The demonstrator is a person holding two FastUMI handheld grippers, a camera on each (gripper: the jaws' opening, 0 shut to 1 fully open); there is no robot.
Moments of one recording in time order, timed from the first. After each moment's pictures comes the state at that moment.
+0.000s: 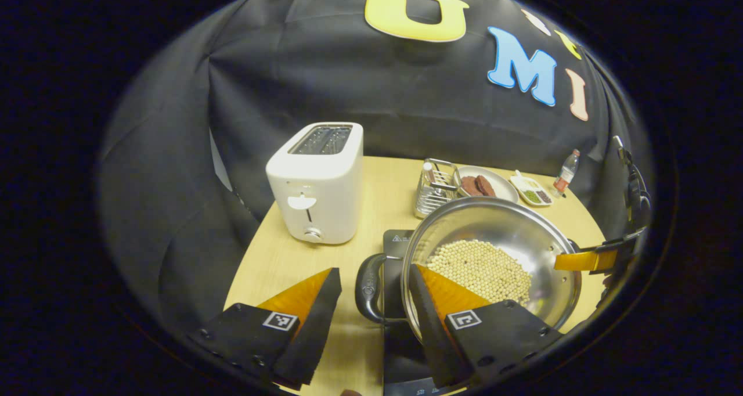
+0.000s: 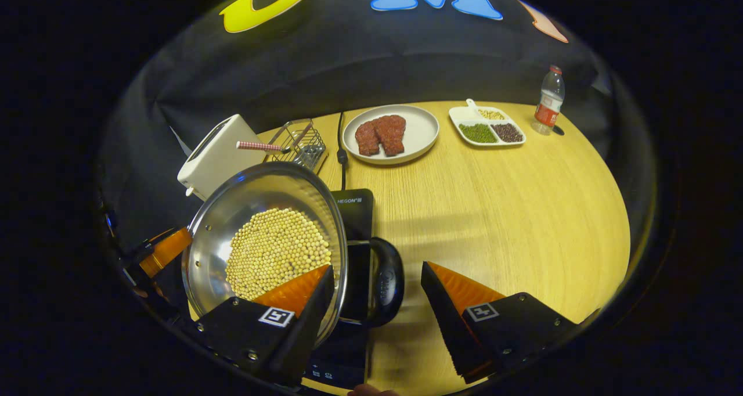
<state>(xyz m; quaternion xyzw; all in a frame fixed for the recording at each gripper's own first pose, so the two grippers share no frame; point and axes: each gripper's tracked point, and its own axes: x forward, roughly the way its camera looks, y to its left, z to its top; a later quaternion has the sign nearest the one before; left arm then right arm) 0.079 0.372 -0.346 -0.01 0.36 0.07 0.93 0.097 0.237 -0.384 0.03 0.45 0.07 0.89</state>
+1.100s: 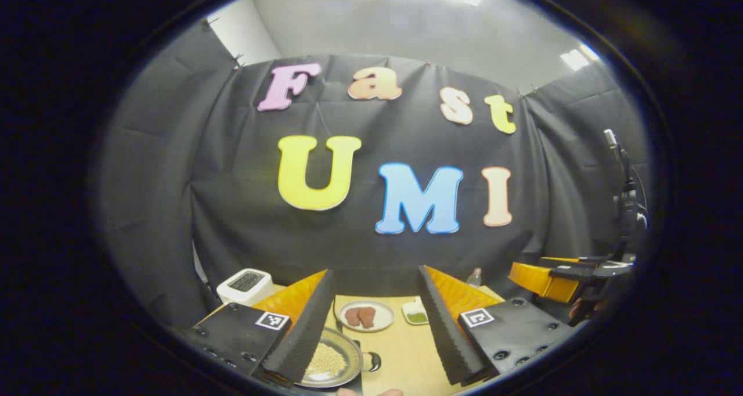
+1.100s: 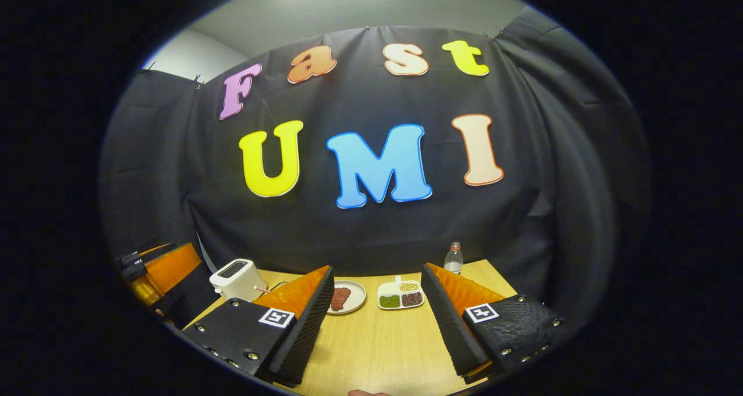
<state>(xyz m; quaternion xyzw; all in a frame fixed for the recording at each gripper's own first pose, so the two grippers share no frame) 0.043 0.009 -0.012 0.02 0.02 0.02 1.00 0.054 0.043 -0.049 0.02 0.07 0.04 1.00</state>
